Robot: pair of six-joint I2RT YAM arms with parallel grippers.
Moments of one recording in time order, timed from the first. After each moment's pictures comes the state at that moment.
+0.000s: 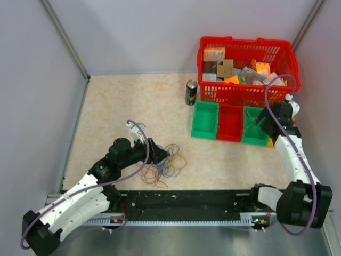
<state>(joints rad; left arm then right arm) -0.68 0.66 0.45 -0.11 0.25 -0.71 -0.12 1.10 0.83 -0.47 0.20 0.47</state>
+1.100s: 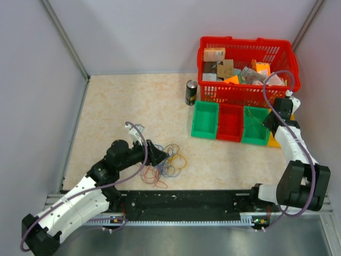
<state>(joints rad) -0.68 0.60 0.43 -0.12 0.26 -0.69 -0.19 1.28 0.89 -0.39 0.29 0.38</state>
